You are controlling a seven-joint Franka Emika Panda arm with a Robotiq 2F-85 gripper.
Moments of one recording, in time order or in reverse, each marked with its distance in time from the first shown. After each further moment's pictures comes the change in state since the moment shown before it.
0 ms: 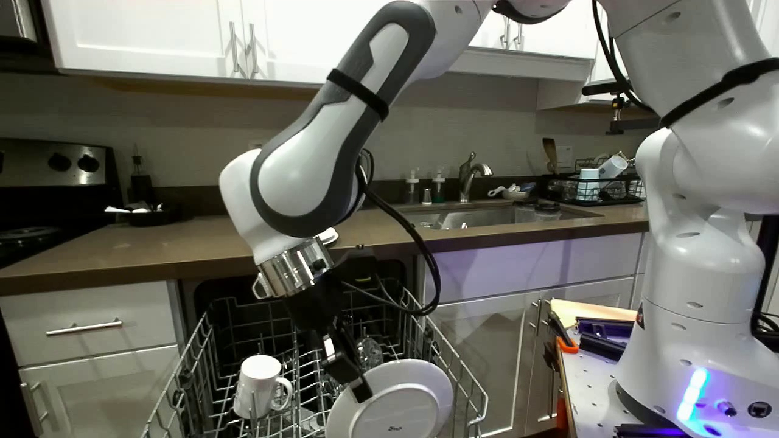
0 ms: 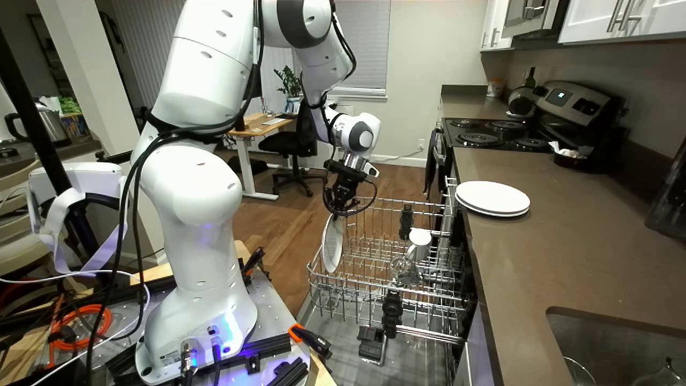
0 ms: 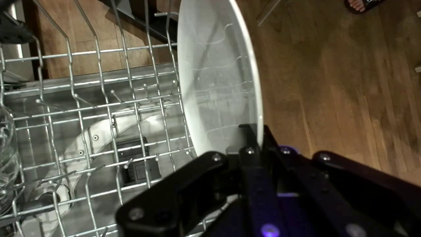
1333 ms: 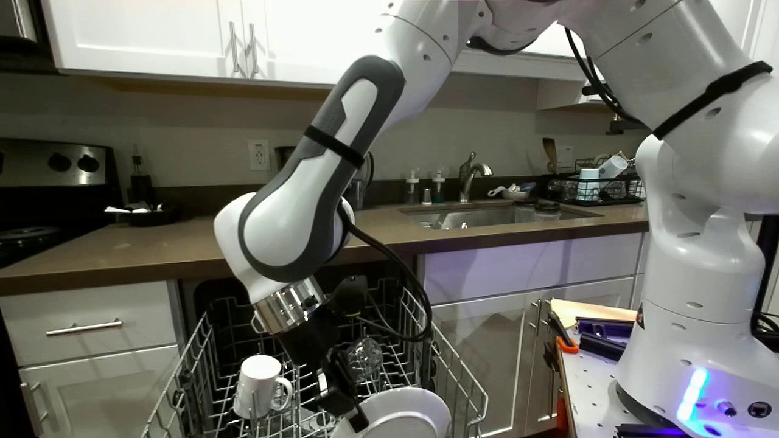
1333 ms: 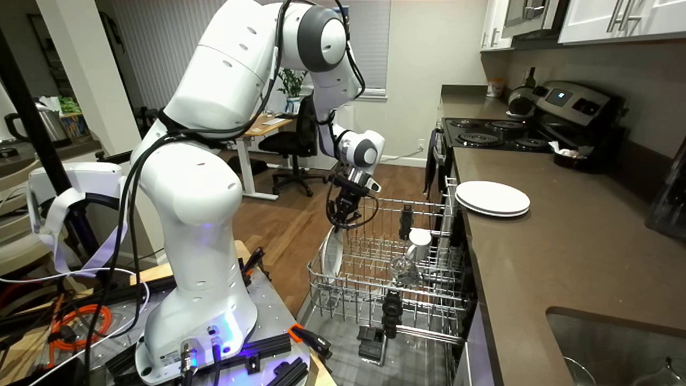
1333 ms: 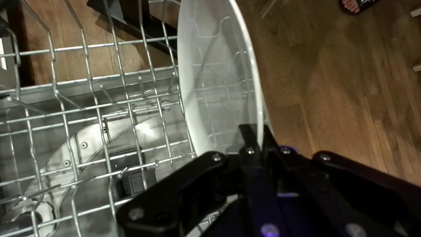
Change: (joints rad) arm 0.002 0.161 -0.015 0.102 -0.001 0.007 0.012
